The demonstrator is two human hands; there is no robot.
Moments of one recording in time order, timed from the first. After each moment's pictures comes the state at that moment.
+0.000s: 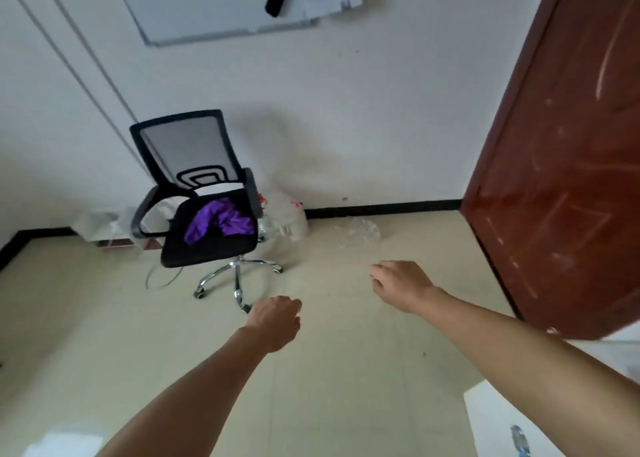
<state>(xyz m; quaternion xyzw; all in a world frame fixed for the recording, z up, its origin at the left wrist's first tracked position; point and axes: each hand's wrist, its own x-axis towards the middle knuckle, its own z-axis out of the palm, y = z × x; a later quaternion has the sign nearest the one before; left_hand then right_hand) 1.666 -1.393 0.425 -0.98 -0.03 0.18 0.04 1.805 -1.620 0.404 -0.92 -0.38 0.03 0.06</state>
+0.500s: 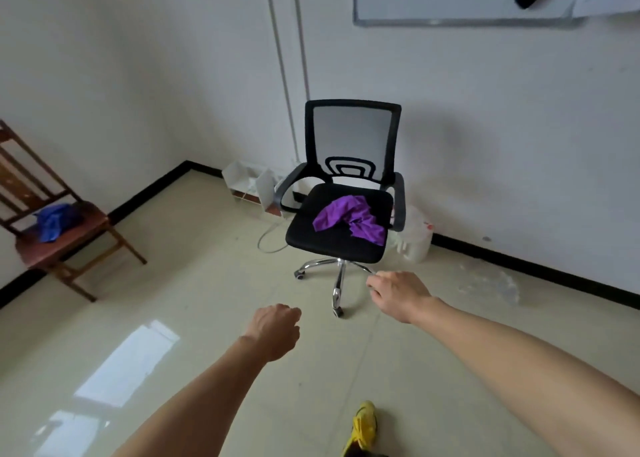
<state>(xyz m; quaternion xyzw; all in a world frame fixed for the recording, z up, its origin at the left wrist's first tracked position) 1.574 -1.119 0.411 -0.94 -0.28 0.18 -0.03 1.801 -1.251 0.386 -0.81 -0.59 0.05 0.04</state>
